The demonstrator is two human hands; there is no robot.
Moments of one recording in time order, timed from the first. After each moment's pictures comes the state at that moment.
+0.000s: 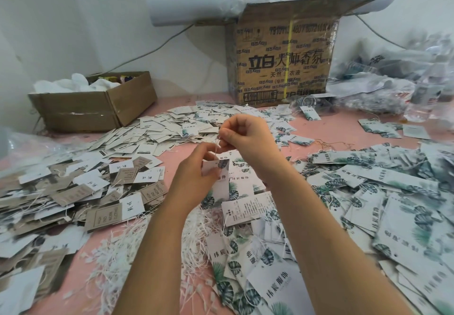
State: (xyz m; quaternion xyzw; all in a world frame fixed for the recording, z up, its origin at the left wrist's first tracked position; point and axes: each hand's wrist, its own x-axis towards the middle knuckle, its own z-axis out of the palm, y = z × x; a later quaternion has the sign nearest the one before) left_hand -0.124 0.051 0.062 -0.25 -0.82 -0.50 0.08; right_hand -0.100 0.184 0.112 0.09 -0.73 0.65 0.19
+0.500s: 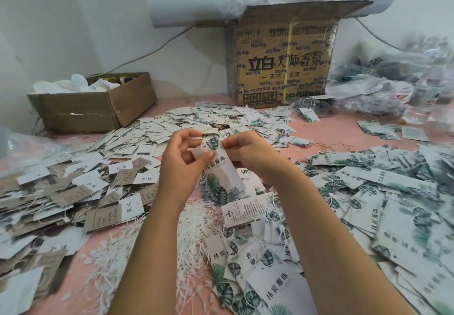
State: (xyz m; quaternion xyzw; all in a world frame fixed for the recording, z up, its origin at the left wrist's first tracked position) left_hand -0.124 0.047 0.074 -0.21 -0.68 -0.69 0.13; right_hand -0.101 0.193 0.104 0.09 -0.78 0.61 0.02
